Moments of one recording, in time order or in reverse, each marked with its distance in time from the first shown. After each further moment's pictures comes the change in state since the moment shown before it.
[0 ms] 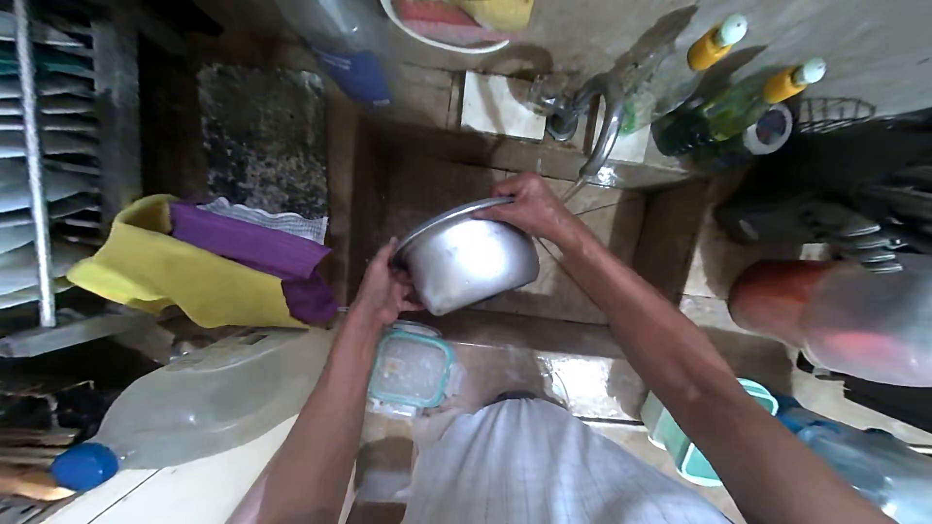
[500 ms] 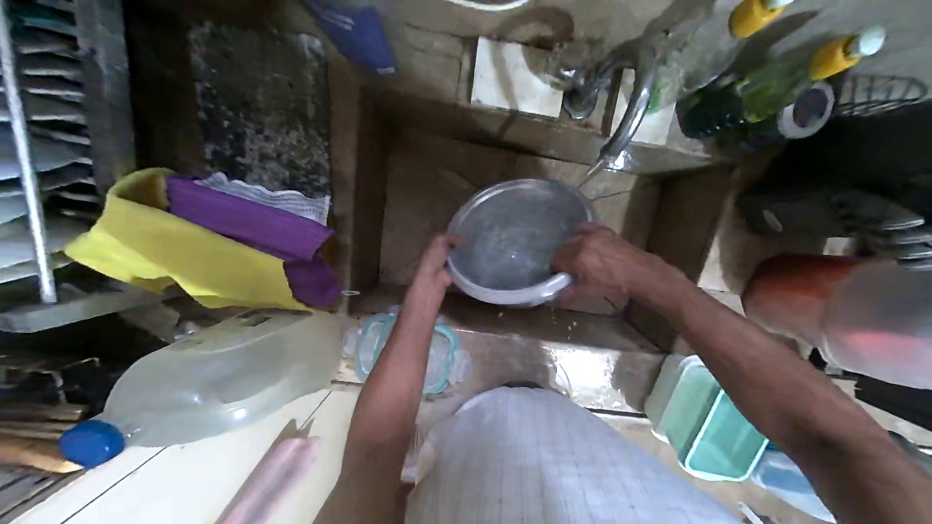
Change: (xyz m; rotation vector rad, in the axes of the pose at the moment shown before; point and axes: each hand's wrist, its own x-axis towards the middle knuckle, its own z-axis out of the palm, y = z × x) left_hand 0.077 -0.040 0.063 -0.284 0.021 0.105; right_hand -0.112 0.012 -0.041 -0.683 -0.538 -0.265
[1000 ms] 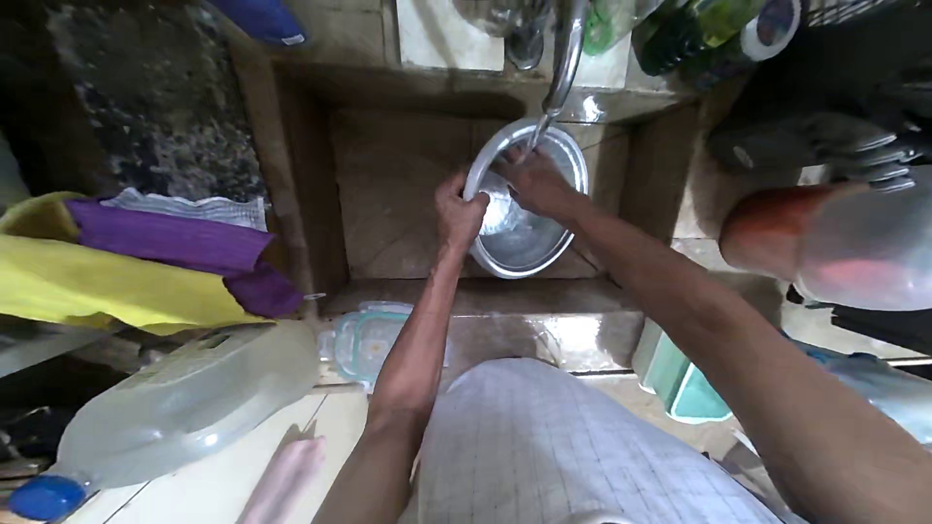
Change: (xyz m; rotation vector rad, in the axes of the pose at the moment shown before) left_hand -0.004 -0.013 0.094 0.666 -0.060 0.723; right_hand 0.056 0.088 0.064 -0.060 0.116 0.505
